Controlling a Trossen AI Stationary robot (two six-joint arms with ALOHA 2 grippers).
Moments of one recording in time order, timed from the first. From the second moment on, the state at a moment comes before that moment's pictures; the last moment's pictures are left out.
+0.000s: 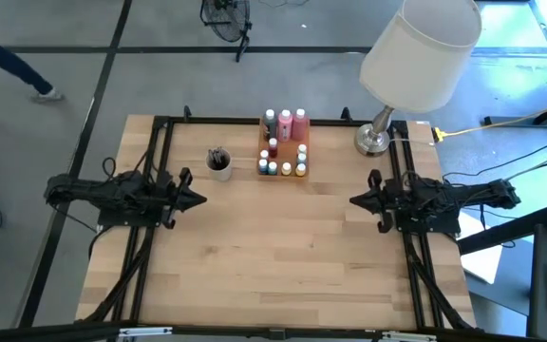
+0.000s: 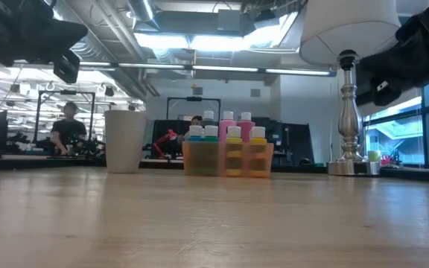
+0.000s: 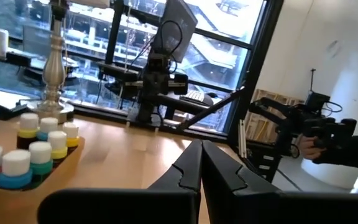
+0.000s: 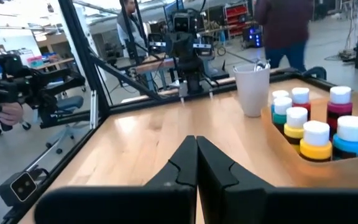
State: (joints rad) left arm -0.08 0.00 0.01 0.14 0.01 -0.27; right arm 0.16 0.04 0.01 0.03 0.11 0.23
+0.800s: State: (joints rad) left arm -0.03 0.00 0.01 0.12 0.06 -0.36; right arm 0.15 0.06 0.01 0.03 0.14 0.33
